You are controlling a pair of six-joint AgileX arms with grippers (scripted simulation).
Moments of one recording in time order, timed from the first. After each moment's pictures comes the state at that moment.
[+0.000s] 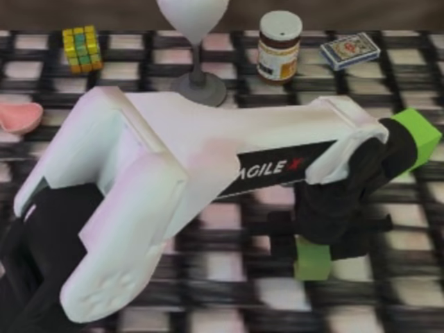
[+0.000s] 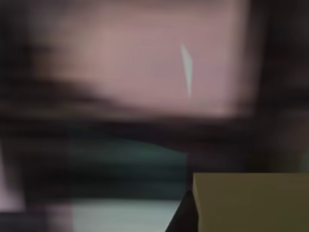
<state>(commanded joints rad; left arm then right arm) -1.00 2.37 1.88 -1.07 -0.02 -1.00 0.00 0.00 0.00 0.00 0.00 0.00</state>
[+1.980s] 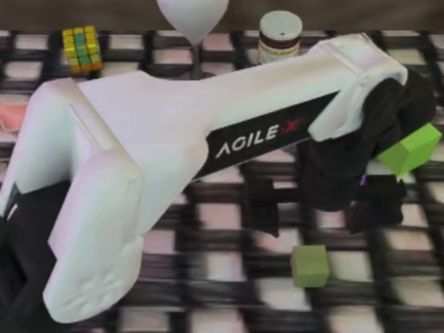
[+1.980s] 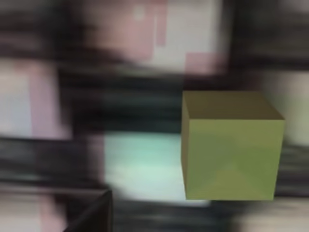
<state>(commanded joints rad) -0.99 2.33 2.08 -1.31 -0.02 -1.01 0.00 0.00 0.00 0.00 0.00 0.00</state>
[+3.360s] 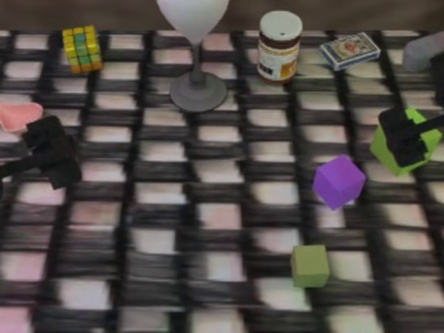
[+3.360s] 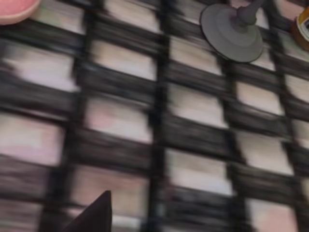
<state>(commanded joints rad) -0.29 0.79 0.67 -0.51 -0.03 -0.49 0.27 1.46 1.16 -0.80 0.00 -0.10</state>
